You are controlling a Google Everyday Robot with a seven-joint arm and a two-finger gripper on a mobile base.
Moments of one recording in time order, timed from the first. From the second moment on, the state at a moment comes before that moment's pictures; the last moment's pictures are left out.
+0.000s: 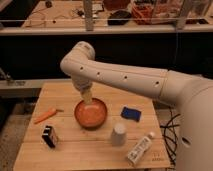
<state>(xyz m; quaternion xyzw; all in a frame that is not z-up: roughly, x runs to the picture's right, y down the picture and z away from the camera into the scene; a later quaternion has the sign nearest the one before) -0.101 0.012 0.712 -0.21 -0.09 -0.21 0.95</state>
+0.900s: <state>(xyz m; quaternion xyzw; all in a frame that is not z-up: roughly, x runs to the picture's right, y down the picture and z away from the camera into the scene) -0.162 0.016 0.726 -0.21 -0.13 -0.24 0.94</state>
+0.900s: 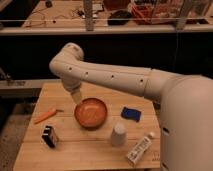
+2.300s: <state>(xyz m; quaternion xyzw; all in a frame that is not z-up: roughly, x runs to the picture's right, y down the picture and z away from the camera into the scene) -0.232 0.042 0.785 -0.22 -0.19 -0.29 0.91</state>
